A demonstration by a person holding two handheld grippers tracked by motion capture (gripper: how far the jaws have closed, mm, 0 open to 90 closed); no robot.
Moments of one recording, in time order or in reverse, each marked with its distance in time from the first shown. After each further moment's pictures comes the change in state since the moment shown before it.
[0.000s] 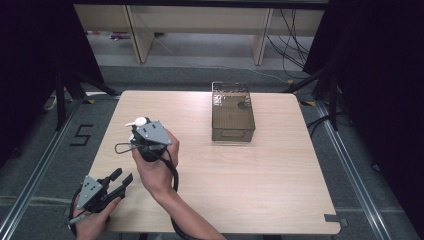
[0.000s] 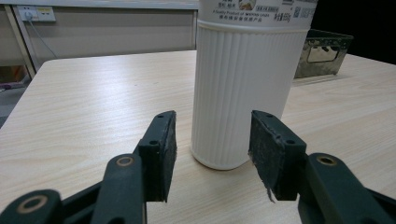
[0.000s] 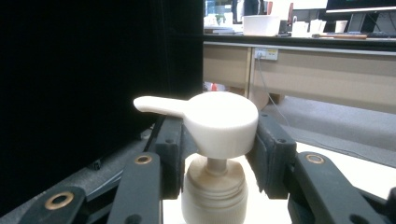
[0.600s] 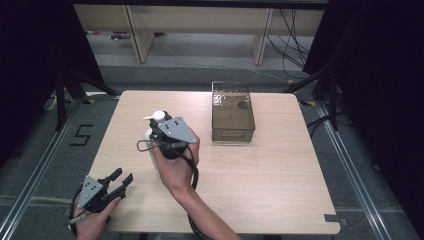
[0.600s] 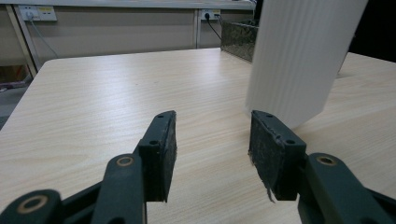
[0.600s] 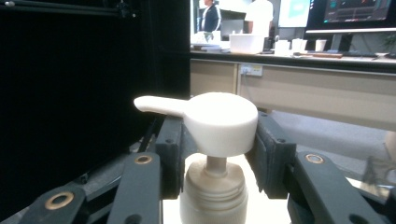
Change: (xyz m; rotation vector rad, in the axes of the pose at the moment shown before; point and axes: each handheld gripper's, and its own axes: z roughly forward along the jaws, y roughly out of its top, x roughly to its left) left arm 0.000 0.000 0.001 0.005 0.005 0.004; right arm -0.037 0.019 -0.037 -0.057 -0.031 0.000
